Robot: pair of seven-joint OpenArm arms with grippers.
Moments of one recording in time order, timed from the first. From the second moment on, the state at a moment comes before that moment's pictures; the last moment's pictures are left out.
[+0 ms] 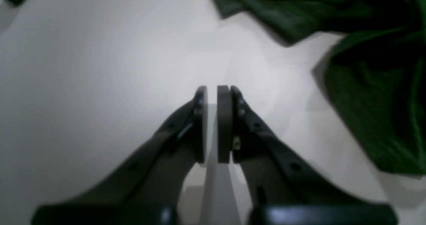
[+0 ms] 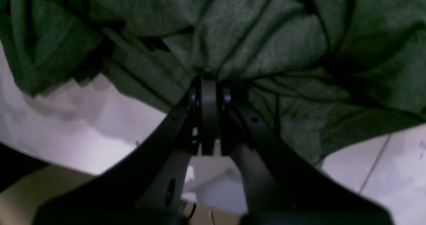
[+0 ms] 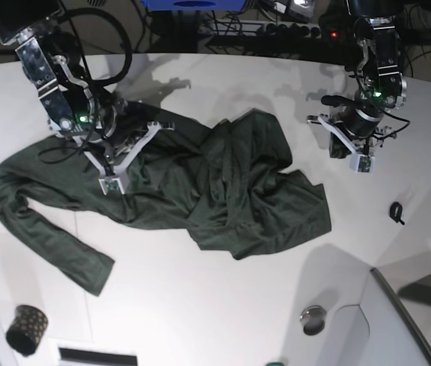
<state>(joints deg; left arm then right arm) 11.8 -10.9 -16.9 76.5 -1.6 -21.0 19.6 -5.7 15.3 -25.2 94.9 25.5 -16.5 -52.6</state>
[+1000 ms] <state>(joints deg) 5.9 -3.7 -2.1 78.3 -1.8 -21.0 19.8 -13.2 12.8 -12.9 102.6 25.3 -16.5 -64.3</state>
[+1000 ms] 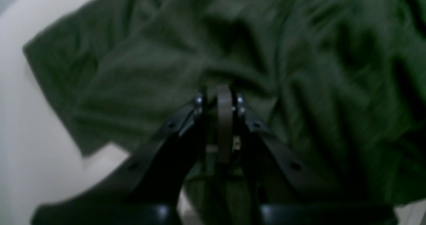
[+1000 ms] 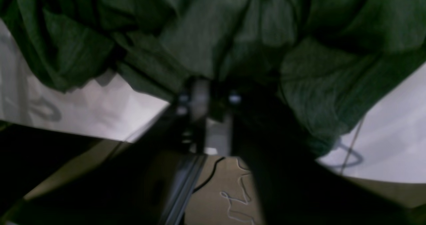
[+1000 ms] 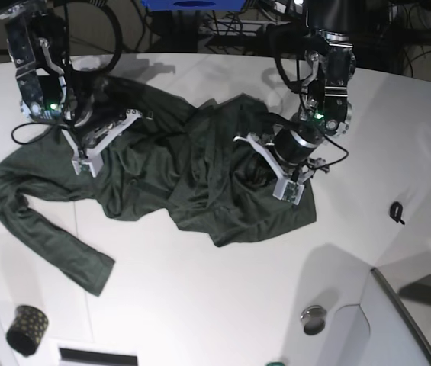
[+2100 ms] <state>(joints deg) -19.9 -4.1 -2.4 40.1 -2.2 -20.7 15.3 22.1 14.9 -25.5 57.9 25.3 -1.6 -44.1</state>
